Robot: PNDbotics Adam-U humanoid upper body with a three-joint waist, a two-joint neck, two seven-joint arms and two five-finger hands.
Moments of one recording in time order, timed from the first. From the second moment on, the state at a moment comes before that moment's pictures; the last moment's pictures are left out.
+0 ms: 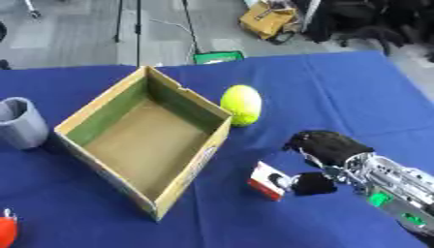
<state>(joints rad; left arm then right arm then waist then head) -0.36 0.34 0.18 -1.99 -0.33 -0.23 0.62 -0.45 -0.77 0.56 -1.79 0.96 0.35 0.52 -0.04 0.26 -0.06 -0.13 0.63</state>
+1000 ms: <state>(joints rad) -0.36 0.34 0.18 -1.99 -0.33 -0.23 0.63 -0.44 -0.73 0.58 -1.77 1.11 0.26 0.50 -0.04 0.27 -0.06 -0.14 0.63</state>
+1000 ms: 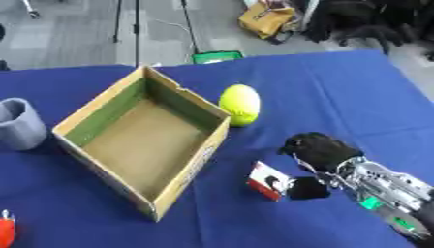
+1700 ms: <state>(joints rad) -0.36 0.34 0.18 -1.99 -0.32 -0.23 0.63 -0.44 -0.73 0.58 -1.78 1.17 0.22 0.51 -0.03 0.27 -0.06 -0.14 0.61</state>
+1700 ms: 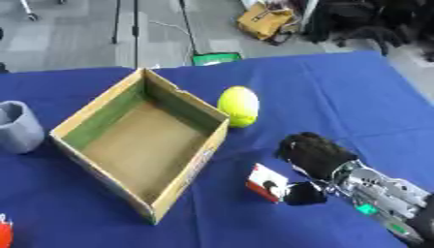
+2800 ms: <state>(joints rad) -0.36 0.33 0.18 -1.99 -0.32 -0.22 0.63 -0.40 -0.72 0.59 -1.81 1.17 0.22 0.52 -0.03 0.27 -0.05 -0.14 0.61</state>
